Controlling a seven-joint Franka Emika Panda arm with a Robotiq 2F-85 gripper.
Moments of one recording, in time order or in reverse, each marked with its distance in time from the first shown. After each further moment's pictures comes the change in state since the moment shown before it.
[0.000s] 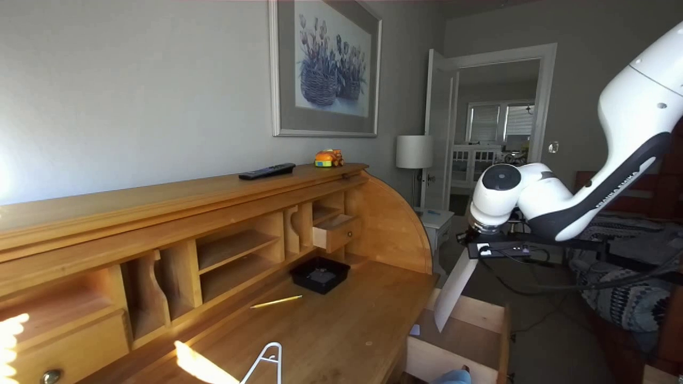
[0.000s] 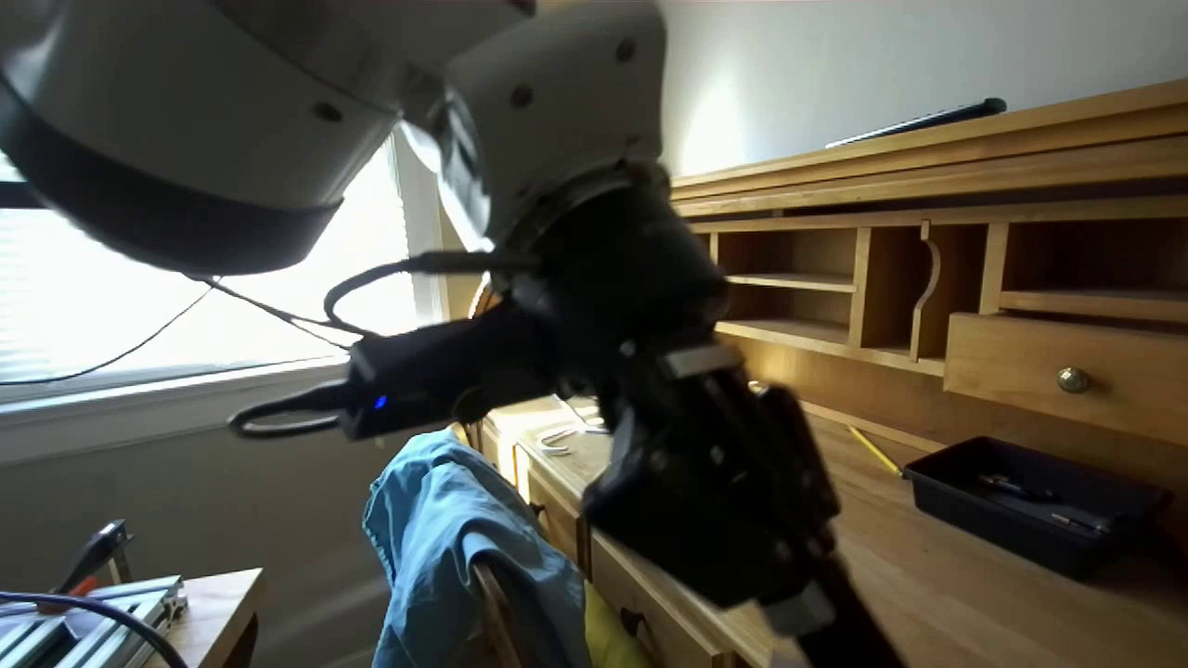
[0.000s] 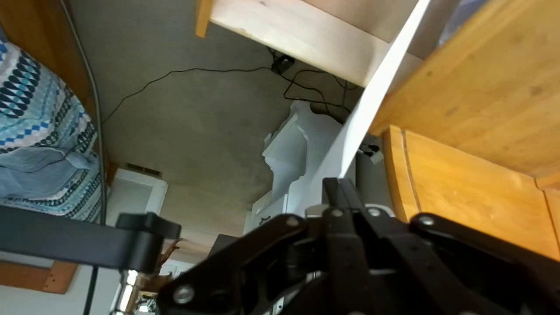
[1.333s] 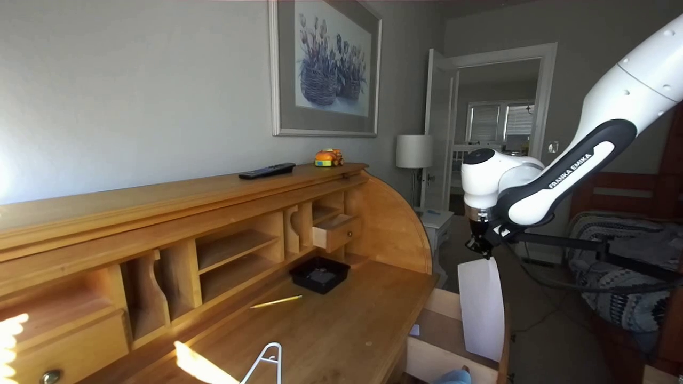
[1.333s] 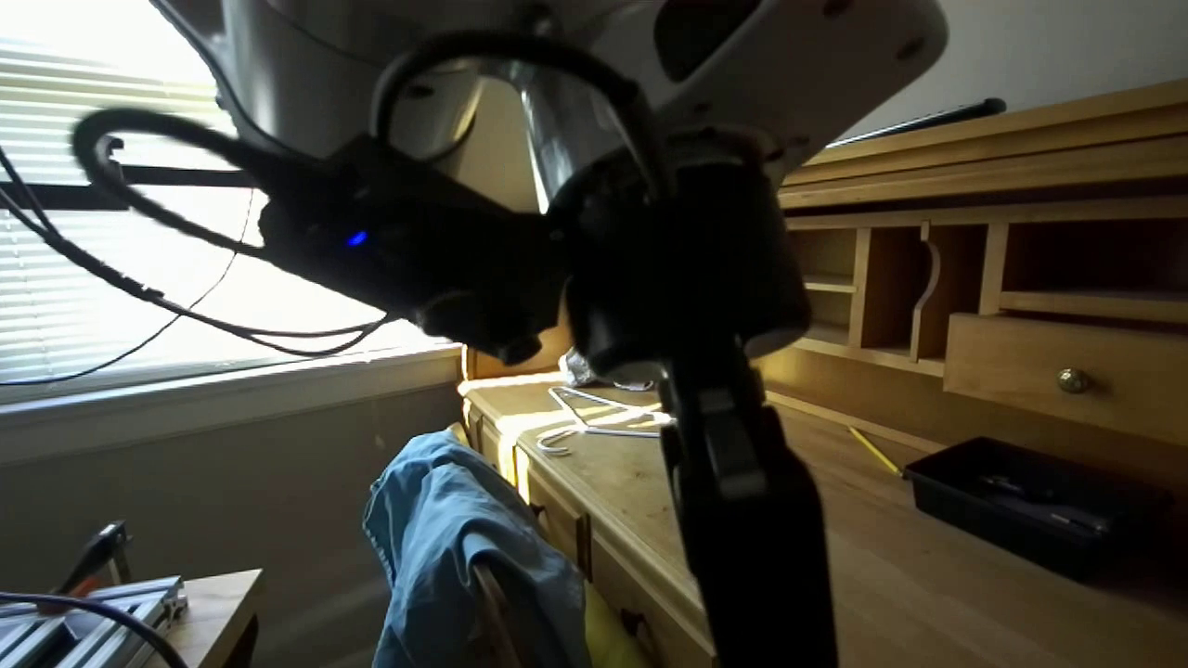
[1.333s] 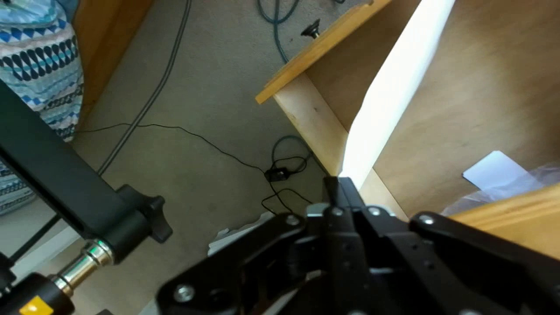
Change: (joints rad) arm 0.026 0.049 -0.044 0.101 0.600 -0.180 -1.054
